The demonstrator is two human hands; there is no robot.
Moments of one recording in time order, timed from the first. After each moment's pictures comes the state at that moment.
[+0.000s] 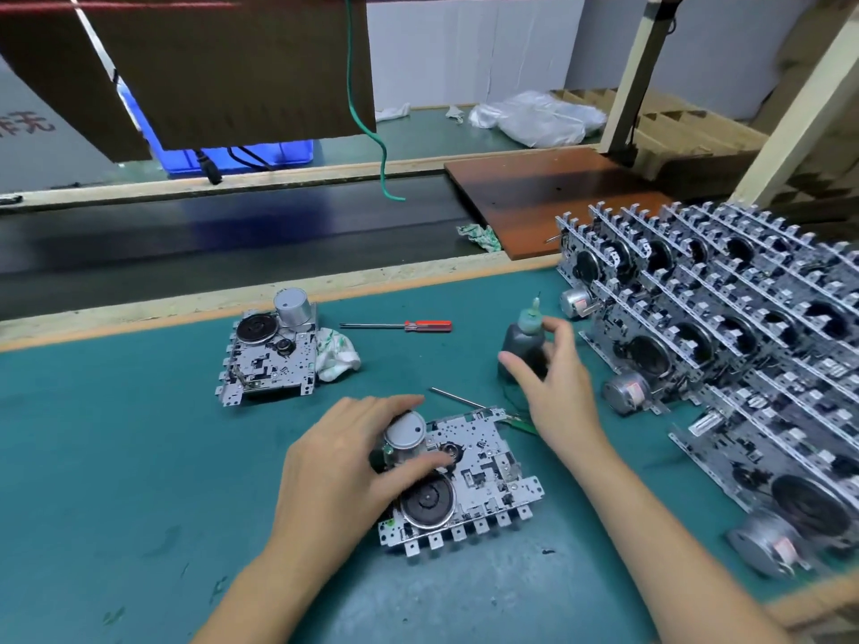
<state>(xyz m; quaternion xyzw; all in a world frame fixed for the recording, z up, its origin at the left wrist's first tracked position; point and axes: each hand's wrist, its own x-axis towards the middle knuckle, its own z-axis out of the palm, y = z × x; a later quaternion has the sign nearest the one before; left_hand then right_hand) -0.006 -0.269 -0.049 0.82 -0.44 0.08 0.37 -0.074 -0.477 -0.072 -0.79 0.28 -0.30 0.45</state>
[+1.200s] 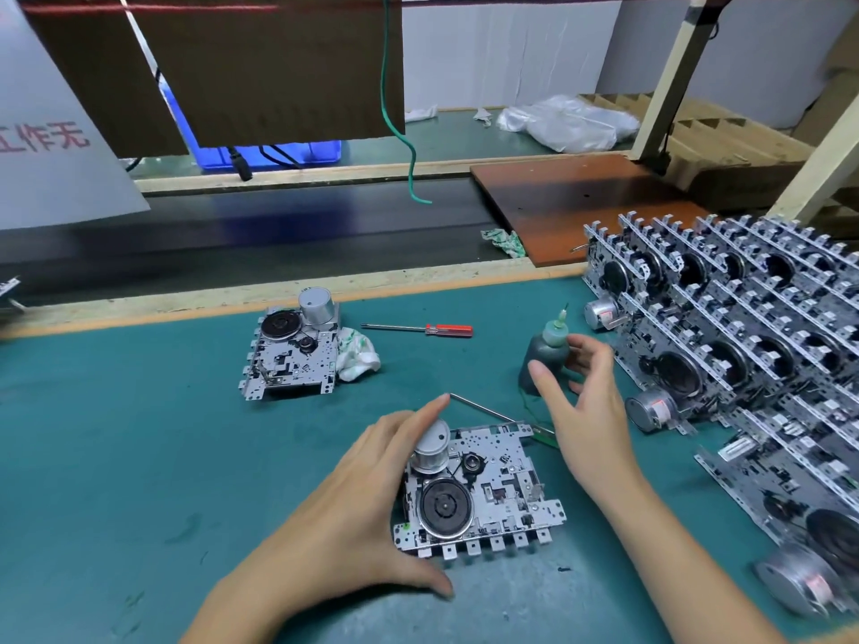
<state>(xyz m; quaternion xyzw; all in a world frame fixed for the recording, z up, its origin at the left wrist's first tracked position) -0.003 -0.250 -0.056 0.79 -0.52 -0.17 0.29 -0.088 -0.467 -0.066 -0.78 0.28 -0.30 0.47</state>
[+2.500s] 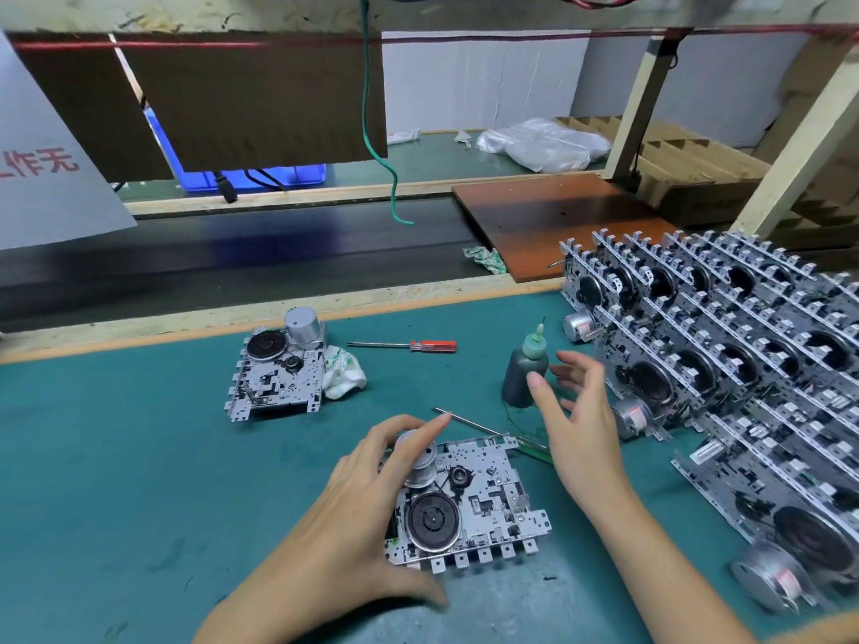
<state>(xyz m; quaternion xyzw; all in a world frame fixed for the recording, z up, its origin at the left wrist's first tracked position) -0.007 -0.252 -0.057 0.78 -0.53 -0.15 0.29 -0.094 -0.469 -0.067 -0.76 0.31 -0.32 0.47</state>
